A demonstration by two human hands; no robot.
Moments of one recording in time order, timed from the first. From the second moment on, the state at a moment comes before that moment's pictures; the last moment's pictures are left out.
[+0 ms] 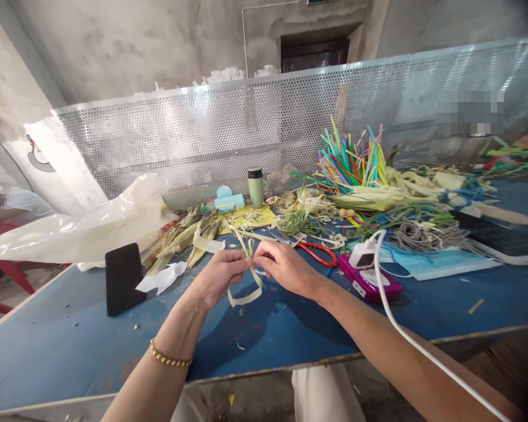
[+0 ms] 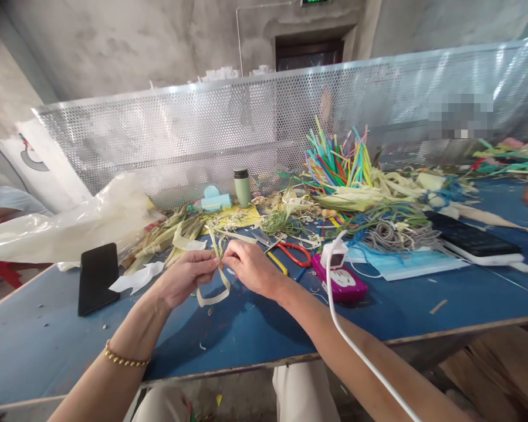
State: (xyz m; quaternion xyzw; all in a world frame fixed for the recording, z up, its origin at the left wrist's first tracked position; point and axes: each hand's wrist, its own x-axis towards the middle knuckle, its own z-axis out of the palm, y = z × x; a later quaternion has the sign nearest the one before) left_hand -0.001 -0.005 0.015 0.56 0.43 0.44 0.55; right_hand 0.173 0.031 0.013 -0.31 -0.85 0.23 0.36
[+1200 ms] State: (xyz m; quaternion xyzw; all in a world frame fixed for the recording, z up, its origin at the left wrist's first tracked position) left_hand 0.012 0.003 0.004 0.49 0.48 0.55 0.48; right_hand 0.162 0.031 0.002 -0.41 -0.71 0.44 0.38
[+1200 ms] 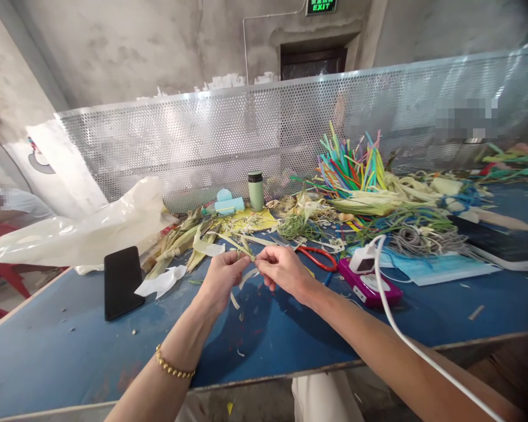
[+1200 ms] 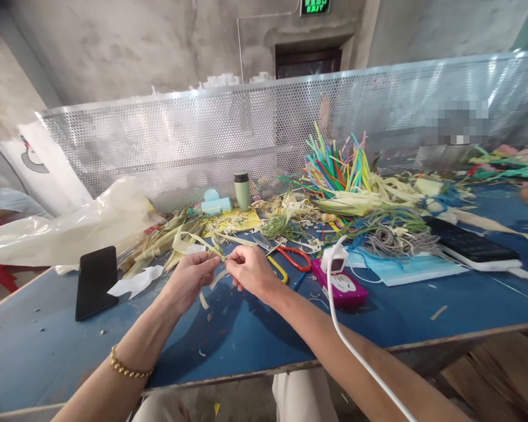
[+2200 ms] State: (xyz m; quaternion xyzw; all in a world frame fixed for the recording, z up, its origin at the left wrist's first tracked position) left_hand 0.014 -0.001 0.006 0.58 0.48 0.48 0.46; right_hand 0.174 0.037 0.016 -0.34 -0.80 0.14 0.48
